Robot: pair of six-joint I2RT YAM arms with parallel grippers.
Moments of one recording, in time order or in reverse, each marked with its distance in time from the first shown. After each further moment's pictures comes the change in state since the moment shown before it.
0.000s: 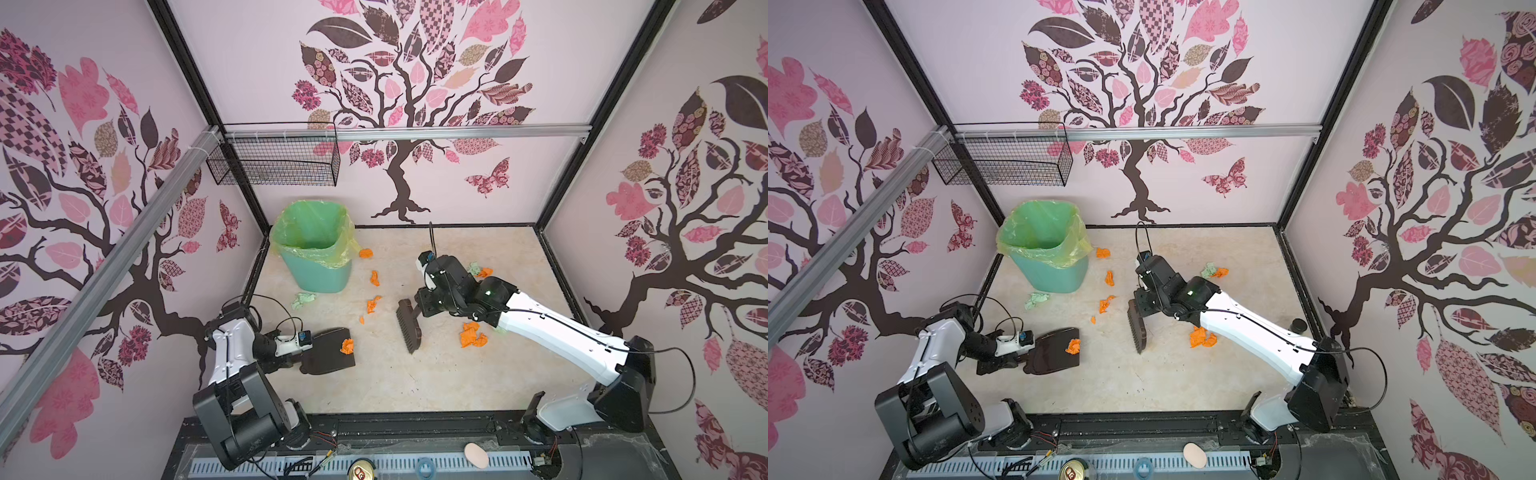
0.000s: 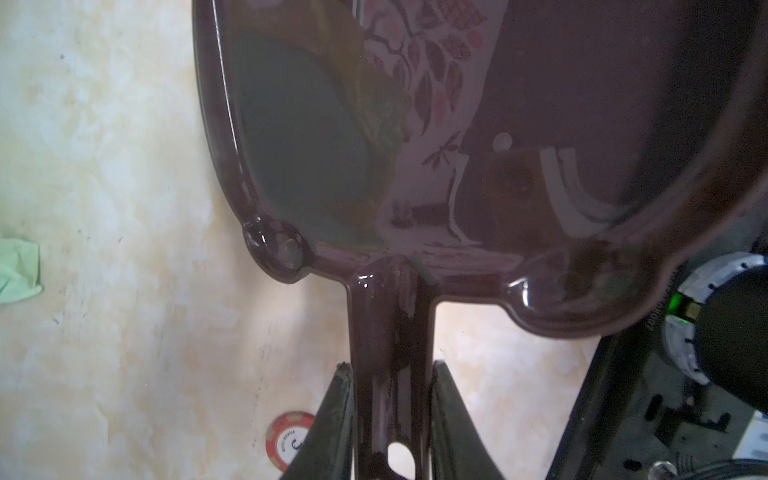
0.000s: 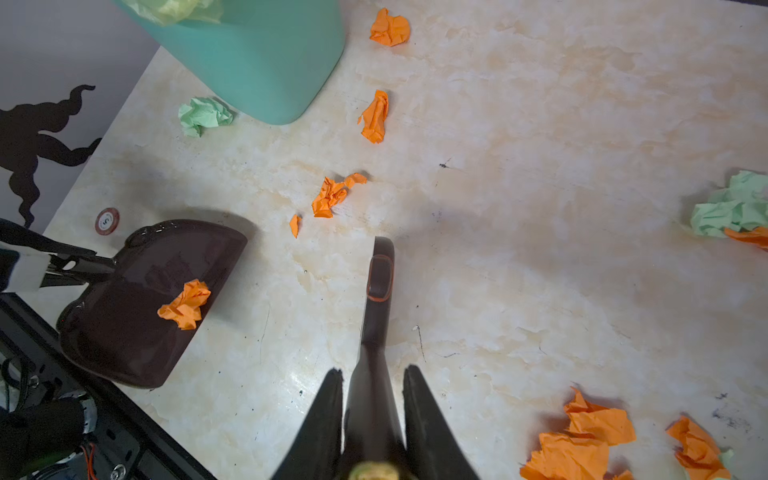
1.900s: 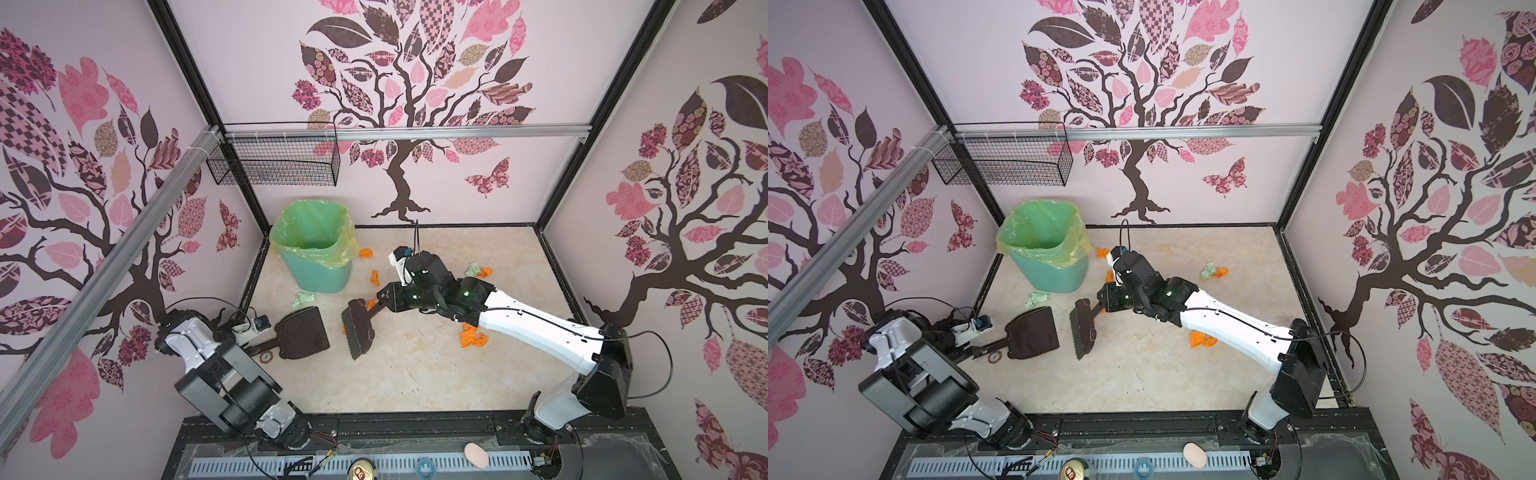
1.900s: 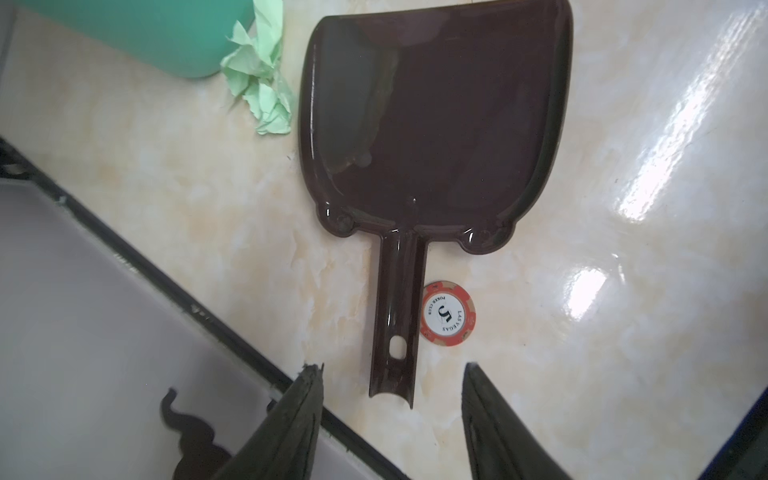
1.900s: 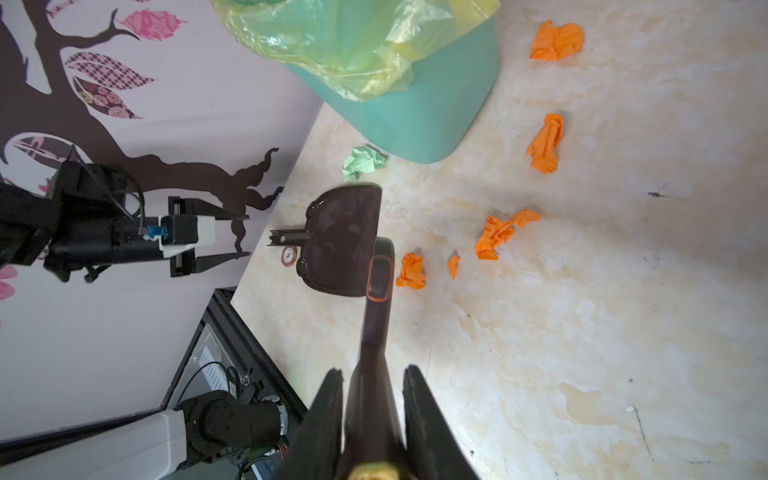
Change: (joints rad) left arm 0.334 0.259 0.247 0.093 0.198 0.170; right arm 0.079 0.105 0.079 0.238 -0.197 0.247
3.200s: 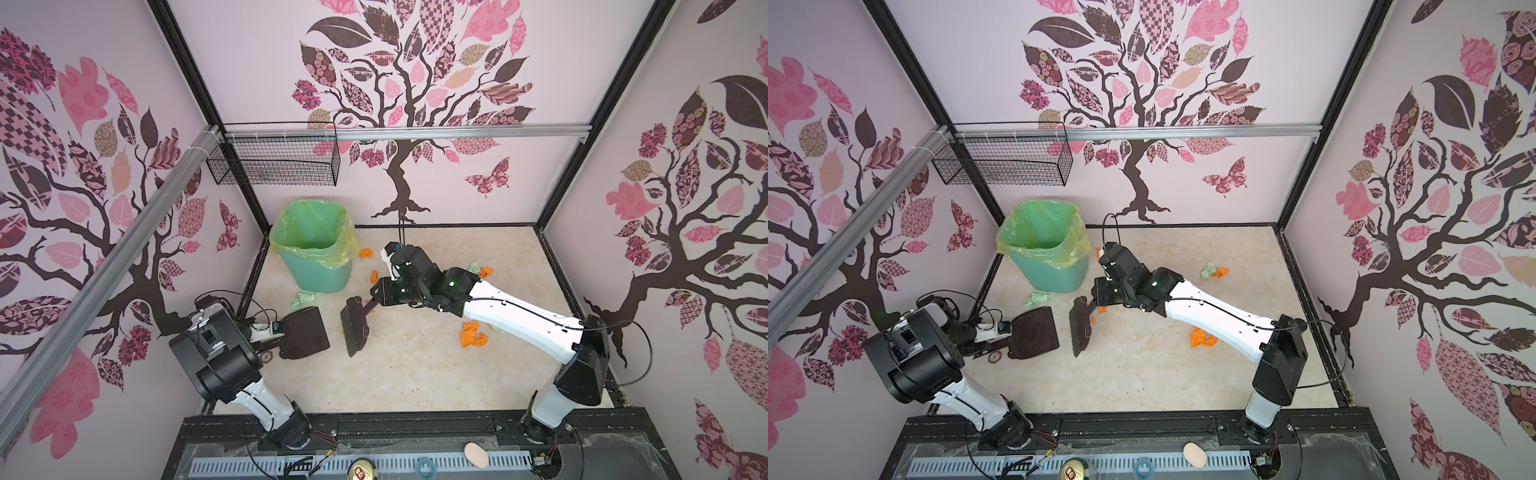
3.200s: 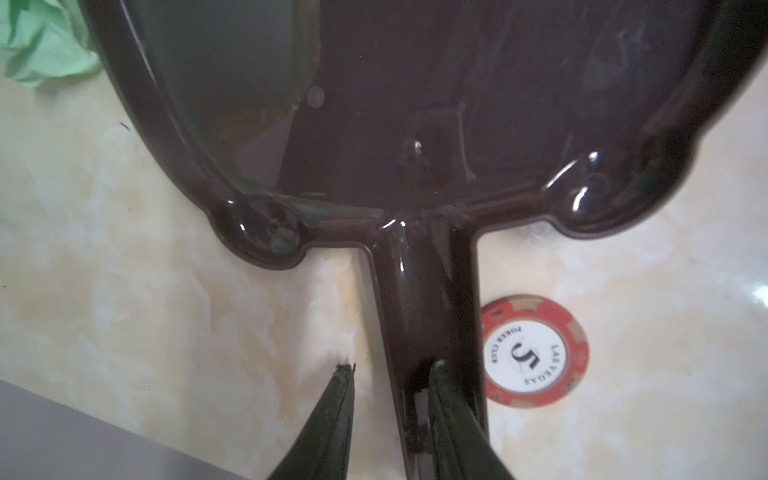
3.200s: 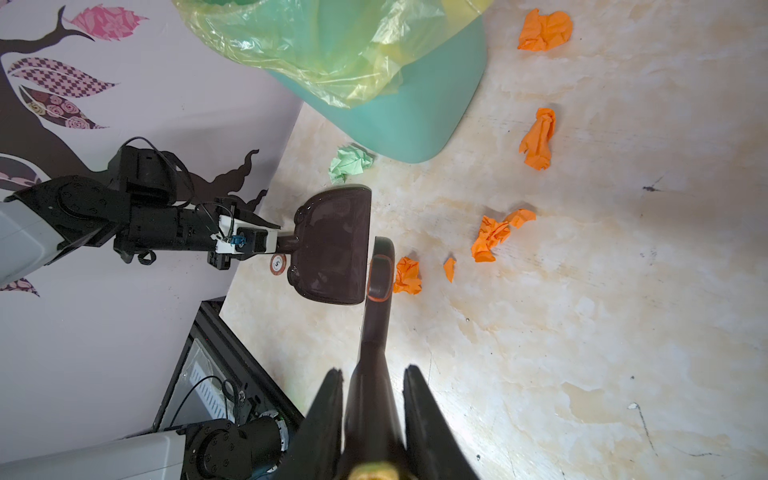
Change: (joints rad) left arm -0.190 0.176 -0.065 0.287 -0.252 0.017; right arm 0.013 0.124 0.177 -0.109 0.041 0.034
